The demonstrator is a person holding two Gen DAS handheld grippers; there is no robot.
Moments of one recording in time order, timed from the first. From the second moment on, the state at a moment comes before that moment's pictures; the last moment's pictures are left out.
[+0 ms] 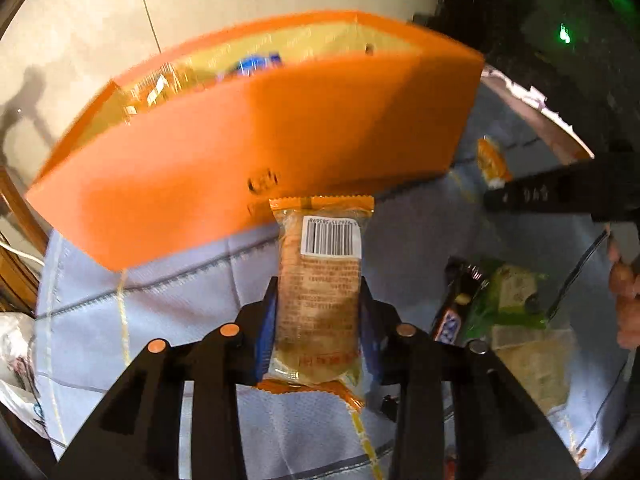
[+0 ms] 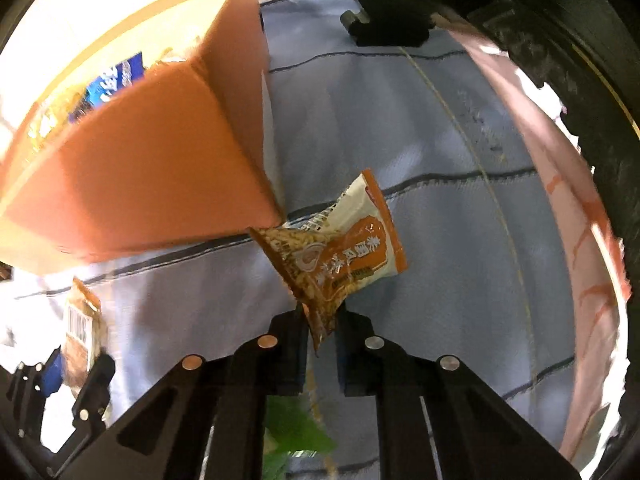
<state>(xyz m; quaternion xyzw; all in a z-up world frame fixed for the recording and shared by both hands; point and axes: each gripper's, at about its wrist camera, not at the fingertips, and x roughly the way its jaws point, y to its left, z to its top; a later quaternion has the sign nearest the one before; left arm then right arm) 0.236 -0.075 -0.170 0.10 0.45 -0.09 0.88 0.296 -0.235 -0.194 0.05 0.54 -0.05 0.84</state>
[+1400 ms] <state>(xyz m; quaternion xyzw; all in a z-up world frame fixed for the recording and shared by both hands) 0.318 0.025 -0.026 -0.02 0.43 0.05 0.90 0.362 -0.161 -0.026 0.02 0.46 0.06 0.88</state>
